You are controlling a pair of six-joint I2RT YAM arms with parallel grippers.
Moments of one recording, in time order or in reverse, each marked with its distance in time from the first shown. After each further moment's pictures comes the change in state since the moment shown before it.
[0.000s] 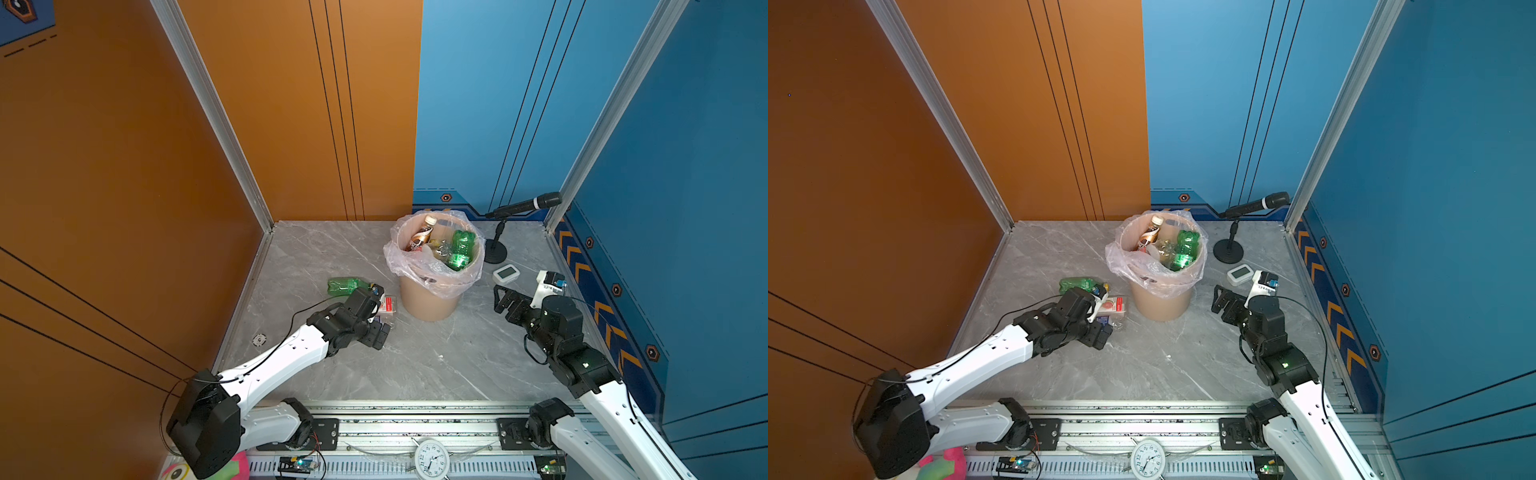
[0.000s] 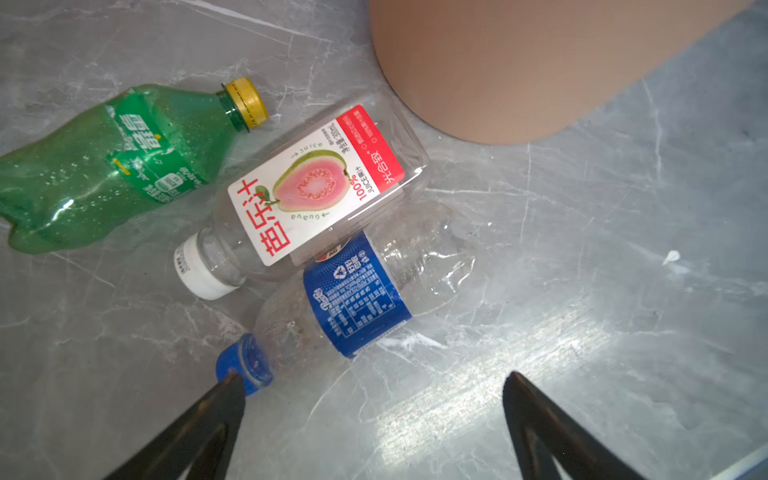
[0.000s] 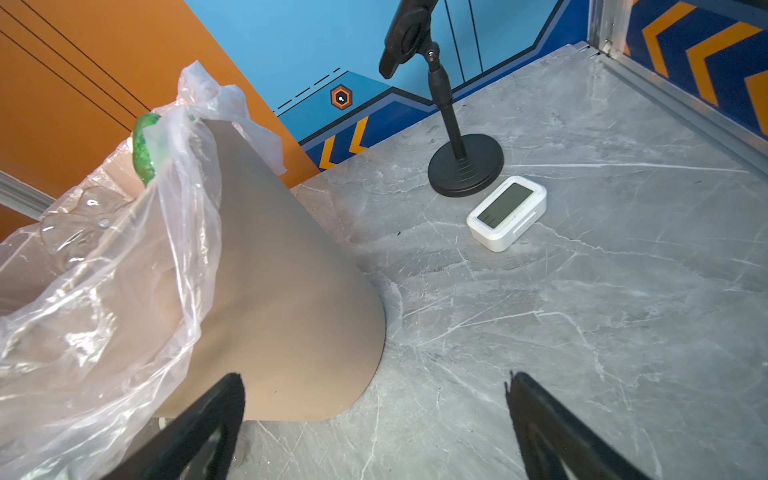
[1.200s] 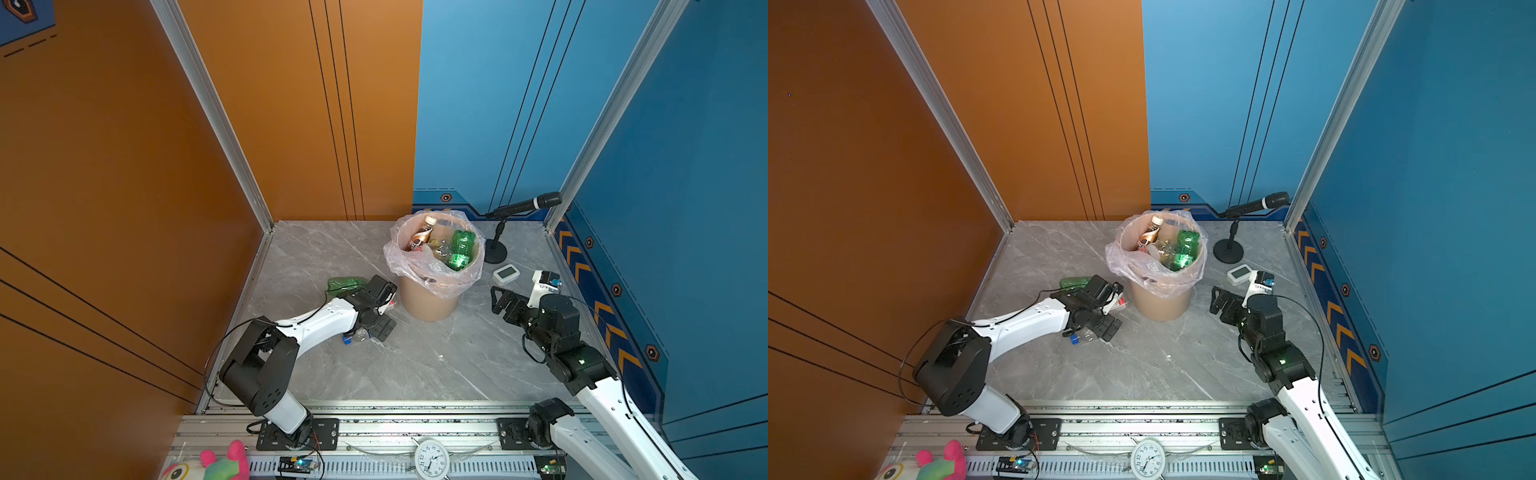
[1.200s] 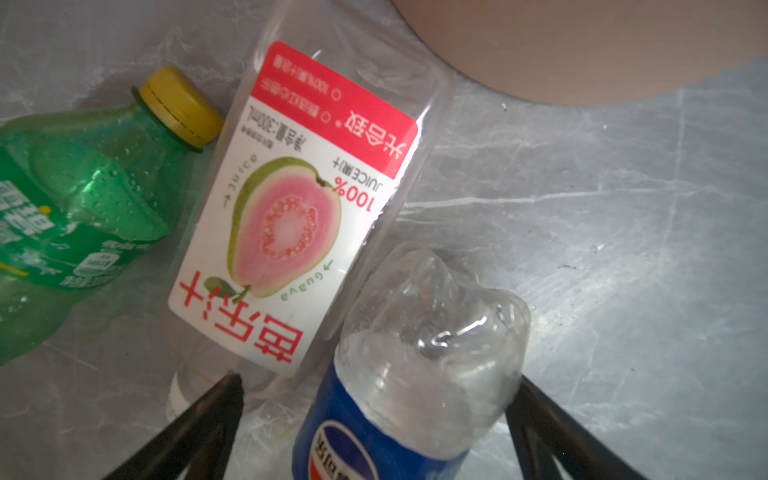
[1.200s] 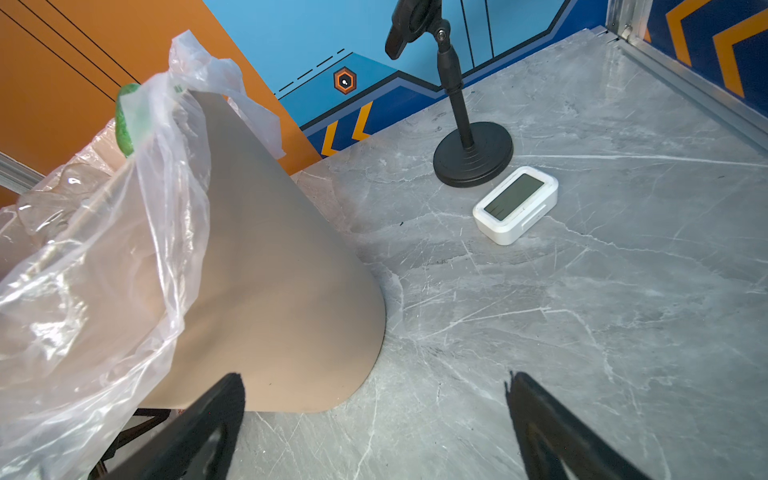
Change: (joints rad) left arm 0.061 0.355 0.164 0.004 -0.014 0.154; right arm -0.018 0.026 -0.017 0.022 -0.040 -0.015
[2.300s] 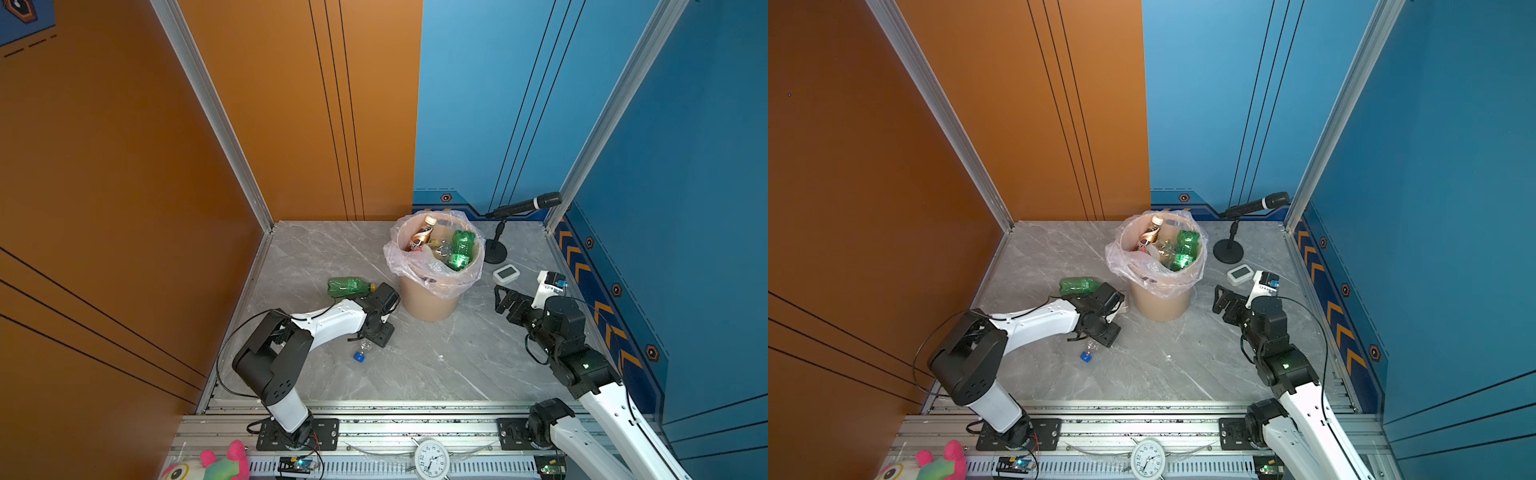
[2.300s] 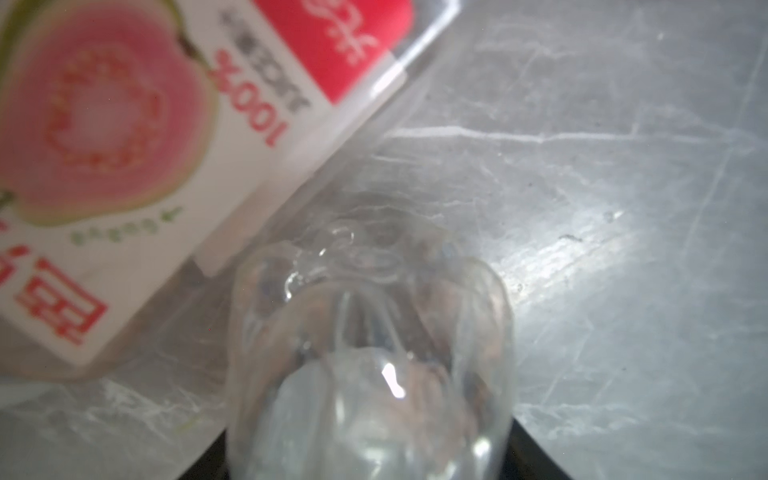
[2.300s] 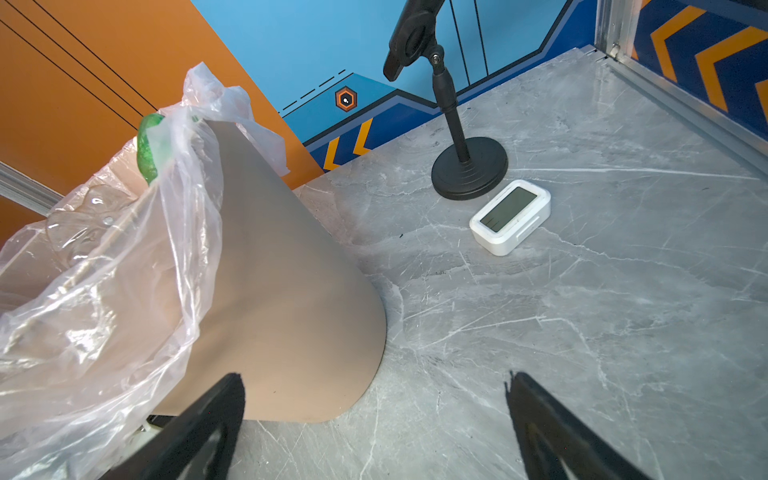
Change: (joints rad) left arm -0.047 0.076 -0.002 -0.052 0.045 -0.167; right arm -0.019 -0.037 0.000 -0.001 0.002 0.001
